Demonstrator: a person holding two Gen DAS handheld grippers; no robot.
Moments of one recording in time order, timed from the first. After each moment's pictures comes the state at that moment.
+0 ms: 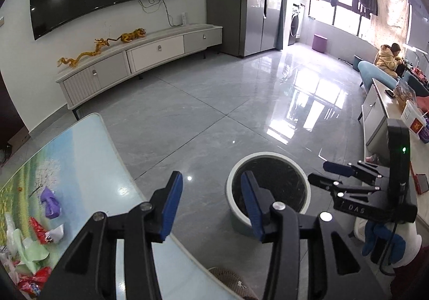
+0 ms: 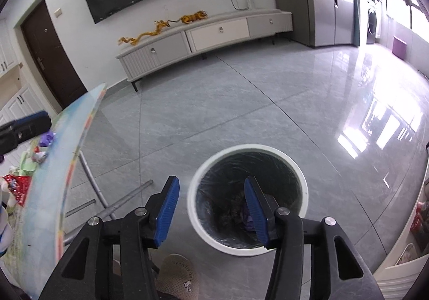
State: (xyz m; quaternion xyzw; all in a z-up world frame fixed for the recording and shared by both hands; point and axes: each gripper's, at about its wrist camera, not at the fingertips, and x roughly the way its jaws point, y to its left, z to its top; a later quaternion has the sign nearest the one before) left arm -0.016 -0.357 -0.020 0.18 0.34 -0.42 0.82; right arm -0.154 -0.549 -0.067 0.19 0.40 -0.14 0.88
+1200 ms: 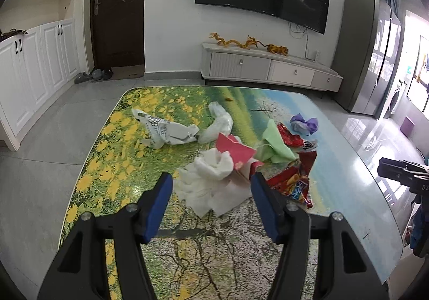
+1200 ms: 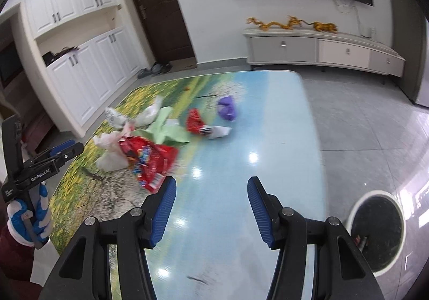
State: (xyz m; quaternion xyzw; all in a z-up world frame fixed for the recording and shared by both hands) left arm 0.027 0.053 -0.033 0.01 0.34 -0.16 0.93; right arm -0.046 -0.261 -0.013 0.09 0.42 0.12 0.90
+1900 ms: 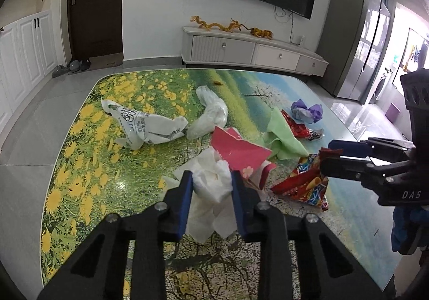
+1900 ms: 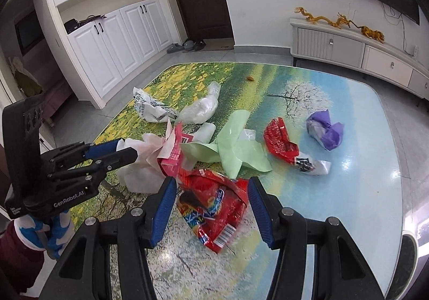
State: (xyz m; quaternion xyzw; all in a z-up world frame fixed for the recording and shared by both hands) left arm 0.078 0.042 -0.065 0.02 0.38 -0.22 0.90; right arm 0.035 -0.155 -0.035 0.05 0.45 0.20 0.87
